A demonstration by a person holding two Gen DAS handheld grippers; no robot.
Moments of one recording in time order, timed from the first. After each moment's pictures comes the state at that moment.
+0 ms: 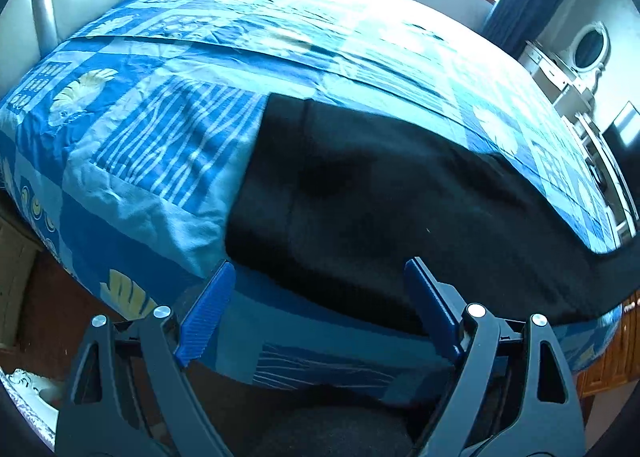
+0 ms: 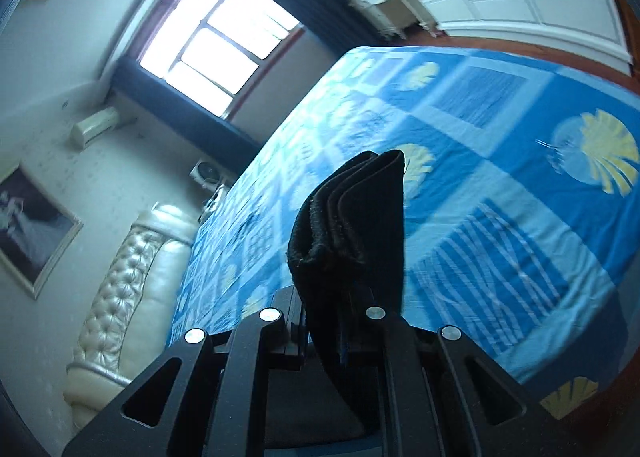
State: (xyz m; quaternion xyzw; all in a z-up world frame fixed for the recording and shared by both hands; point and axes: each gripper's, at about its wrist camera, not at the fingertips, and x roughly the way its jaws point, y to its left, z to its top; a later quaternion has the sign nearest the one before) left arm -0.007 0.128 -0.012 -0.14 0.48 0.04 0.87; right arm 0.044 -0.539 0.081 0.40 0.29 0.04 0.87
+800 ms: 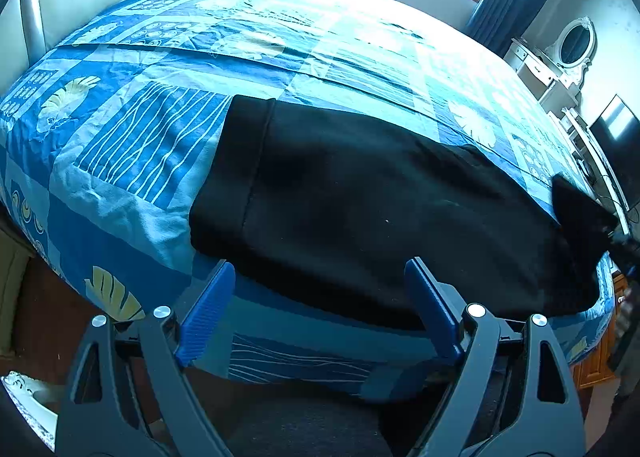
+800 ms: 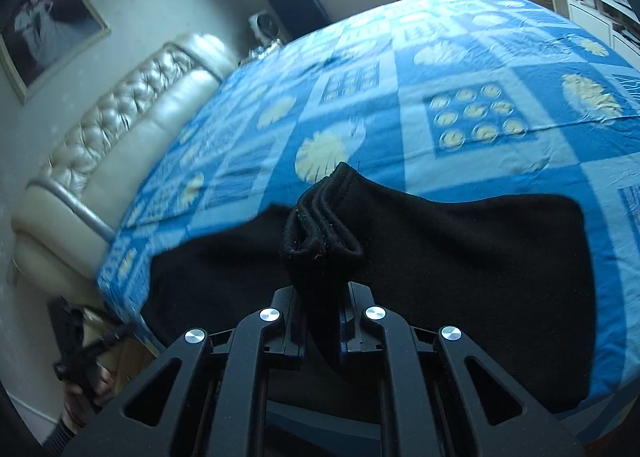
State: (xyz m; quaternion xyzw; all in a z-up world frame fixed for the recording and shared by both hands) left arm -0.012 0.103 -0.003 -0.14 0.46 0.02 0.87; right arm 0.093 -0.273 0.016 0.18 0.45 0.17 0.86
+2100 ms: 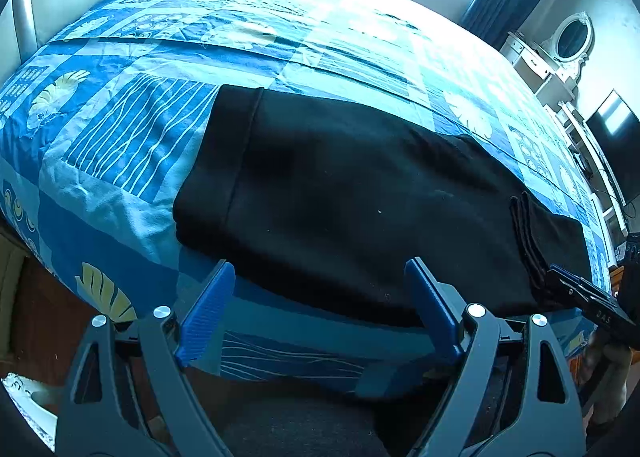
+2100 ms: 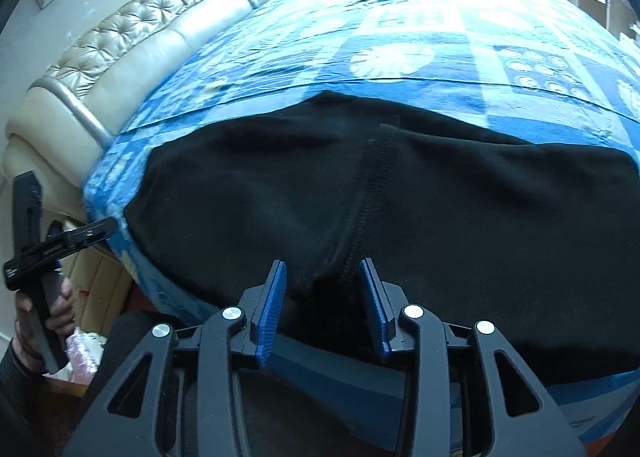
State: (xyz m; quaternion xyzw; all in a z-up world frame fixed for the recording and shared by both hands) left arm -0.008 0.098 -0.011 -0.15 0.48 0.01 0.87; right arm 0.055 -0.196 -0.014 0.07 0.50 0.22 0.84
